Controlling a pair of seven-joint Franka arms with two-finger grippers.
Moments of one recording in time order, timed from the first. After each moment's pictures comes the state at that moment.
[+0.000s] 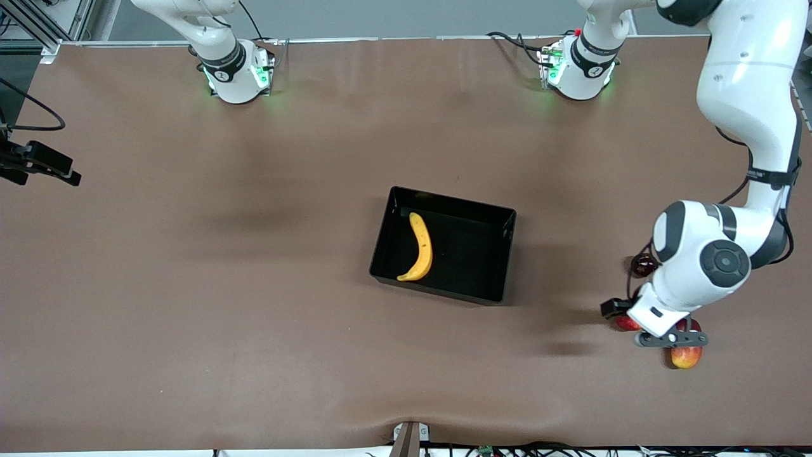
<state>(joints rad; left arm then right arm) 0.09 0.65 -0.26 -1.51 0.27 2.21 -0.26 -0.07 0.01 -0.06 -1.59 0.04 1.59 -0.08</state>
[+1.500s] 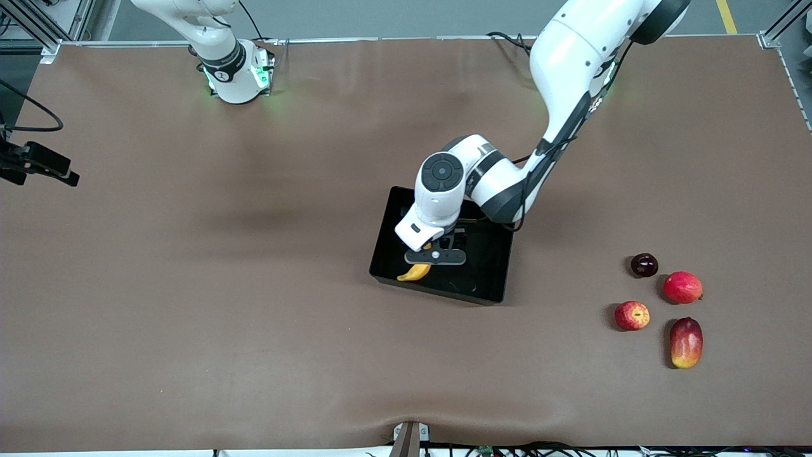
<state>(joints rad) -0.49 0.75 -0.29 -1.48 0.27 2.25 -0.82 -0.08 0.01 -0.06 -1.59 0.04 1.59 -0.08</state>
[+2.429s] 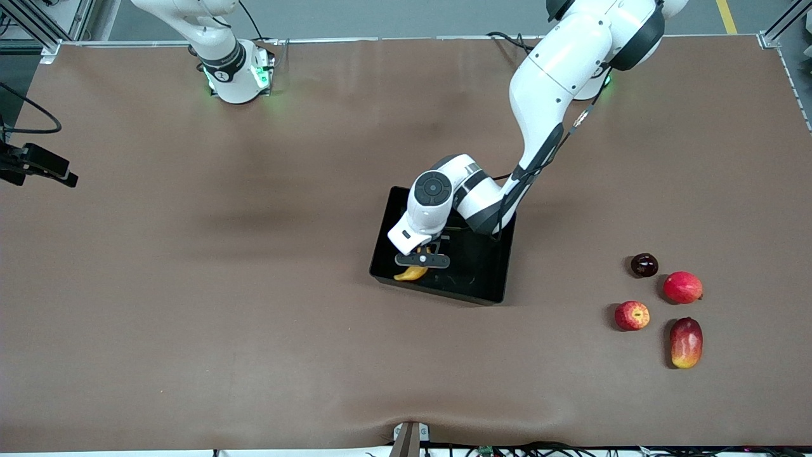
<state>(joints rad) -0.51 0.89 -0.29 -1.46 0.27 2.39 -0.82 -0.08 0.02 -0.06 -1.59 0.04 1.59 -0.08</state>
